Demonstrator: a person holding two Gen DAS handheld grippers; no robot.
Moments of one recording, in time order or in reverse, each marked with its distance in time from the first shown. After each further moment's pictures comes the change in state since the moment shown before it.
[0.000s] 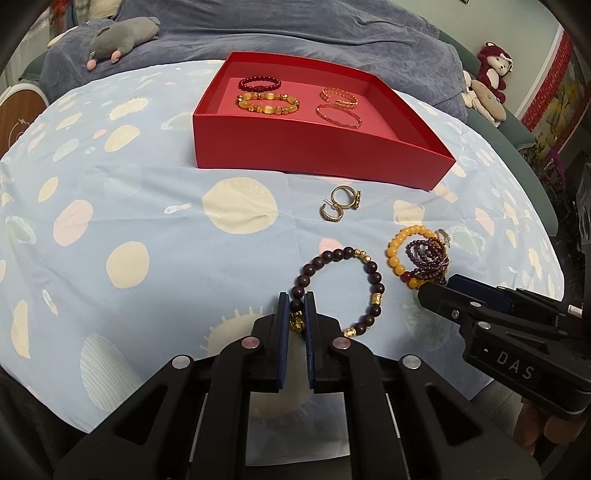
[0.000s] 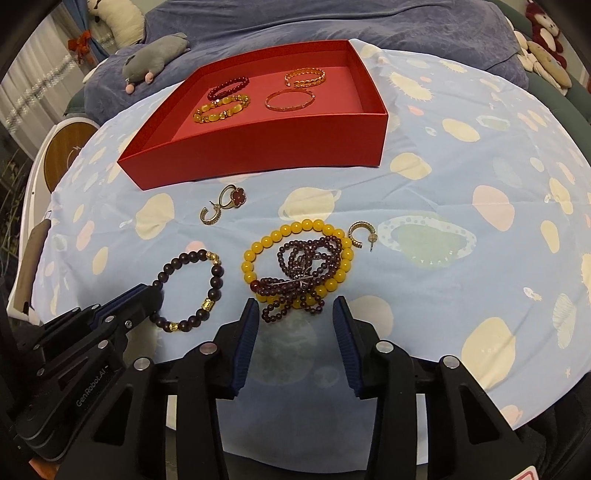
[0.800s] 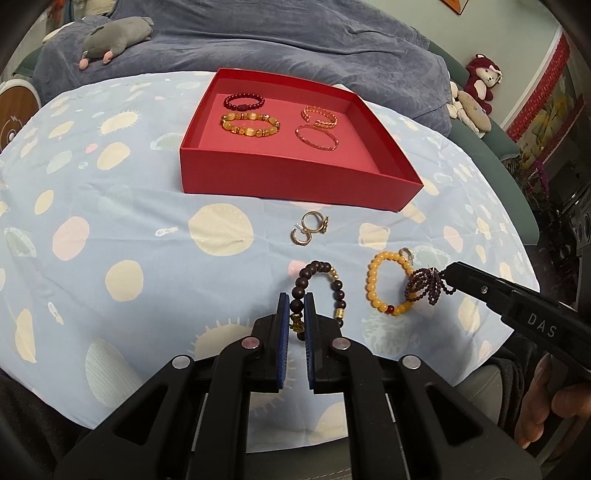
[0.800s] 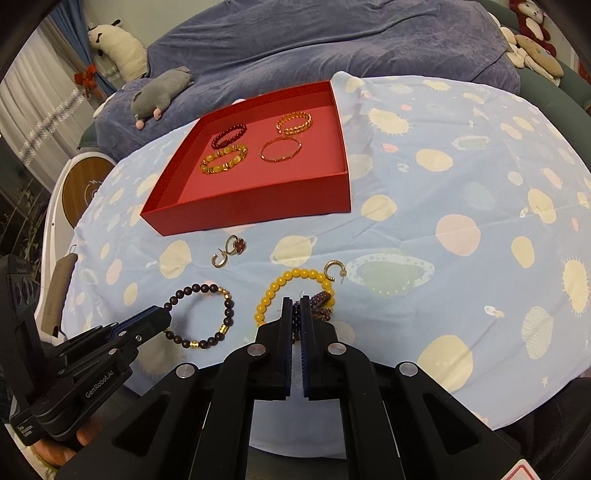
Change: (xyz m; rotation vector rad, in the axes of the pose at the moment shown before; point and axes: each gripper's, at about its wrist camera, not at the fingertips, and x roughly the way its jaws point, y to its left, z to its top) left arm -0.027 -0.011 0.016 -0.015 -0.015 -0.079; right arm -0.055 -0.027 0.018 0.048 -0.107 0.081
